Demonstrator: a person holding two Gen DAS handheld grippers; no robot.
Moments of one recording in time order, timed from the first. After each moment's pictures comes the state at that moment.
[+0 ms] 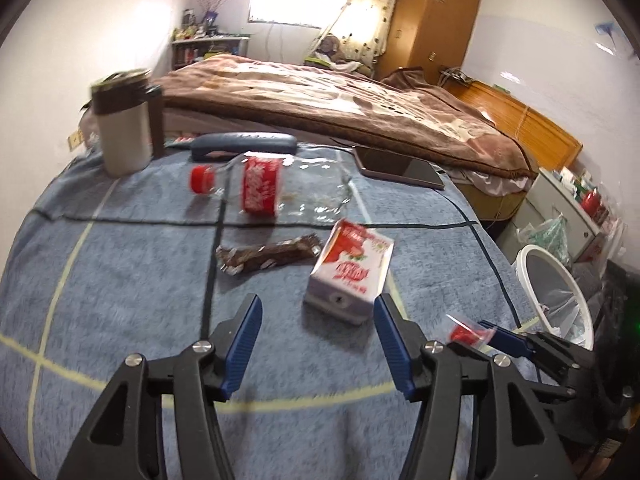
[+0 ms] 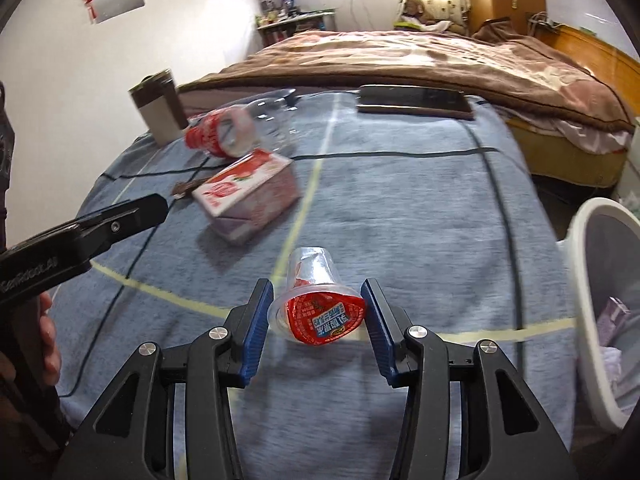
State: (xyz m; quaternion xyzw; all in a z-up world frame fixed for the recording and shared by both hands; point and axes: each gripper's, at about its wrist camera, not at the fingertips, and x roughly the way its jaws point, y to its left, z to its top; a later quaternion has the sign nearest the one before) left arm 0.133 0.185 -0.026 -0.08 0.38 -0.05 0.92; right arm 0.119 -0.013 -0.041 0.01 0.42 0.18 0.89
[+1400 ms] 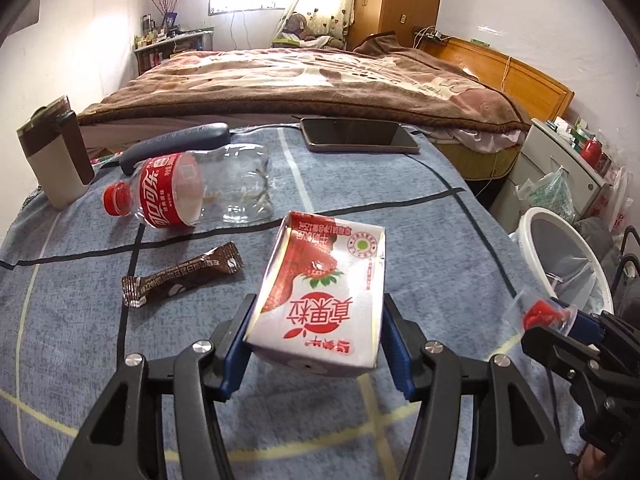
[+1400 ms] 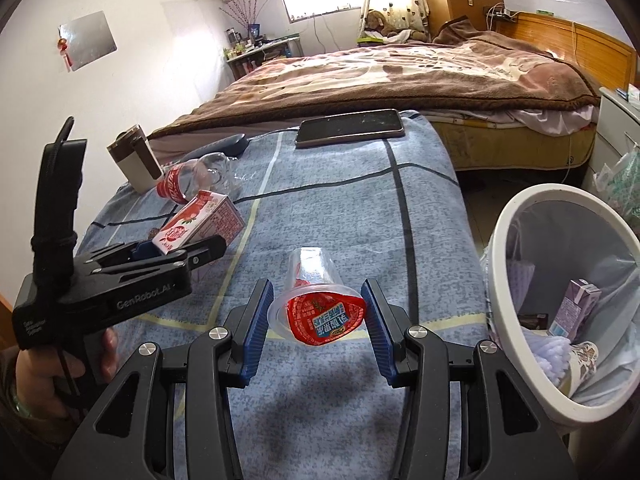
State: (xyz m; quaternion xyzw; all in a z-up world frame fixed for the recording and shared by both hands) left arm 0.171 0.119 -0.042 -0.02 0.41 -0.07 0.91; right arm 0.116 -0.072 -0.022 0.07 0.39 0.15 0.91
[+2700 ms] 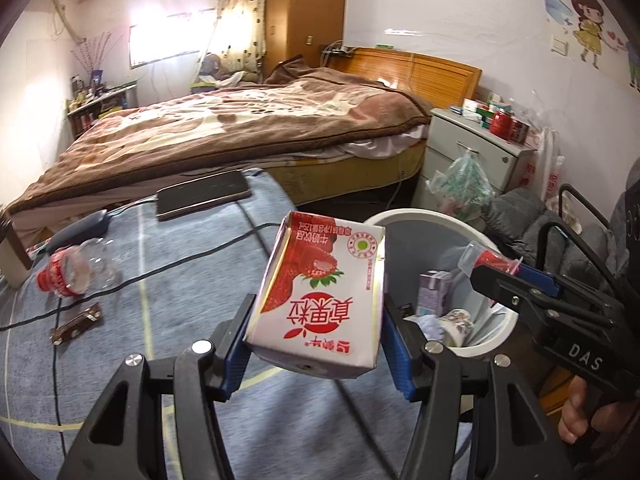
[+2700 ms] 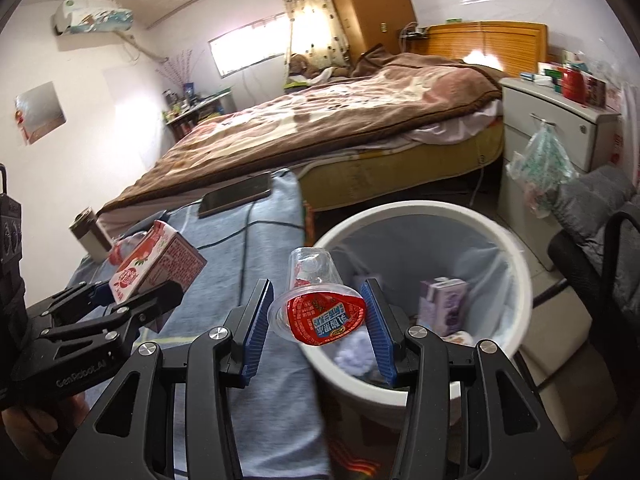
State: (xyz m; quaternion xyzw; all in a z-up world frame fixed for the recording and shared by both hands) left arm 0.123 -0.033 0.017 0.04 0.35 -0.19 0.92; right arm 0.071 -0.211 0.011 0.12 0.33 0.04 0.94
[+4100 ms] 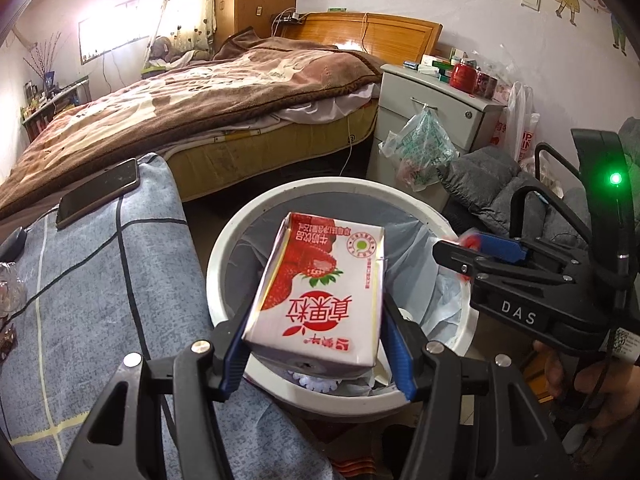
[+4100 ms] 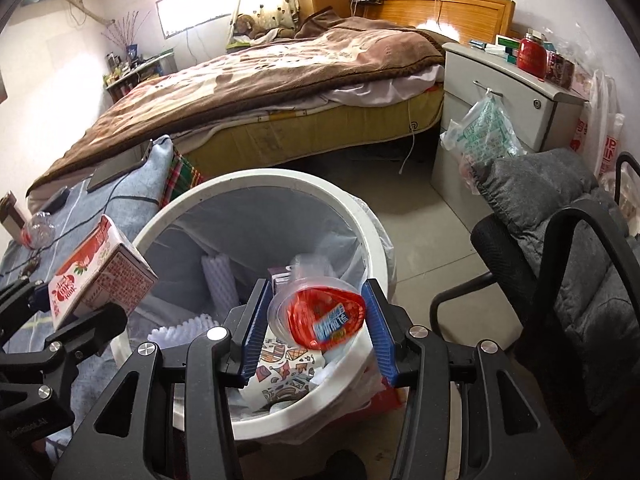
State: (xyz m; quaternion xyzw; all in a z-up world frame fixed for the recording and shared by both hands) left arm 0.139 -0.155 -0.019 0.07 0.40 -0.24 0.88; right arm 0.106 -0.305 -0.027 0.07 0.41 -0.04 0.91
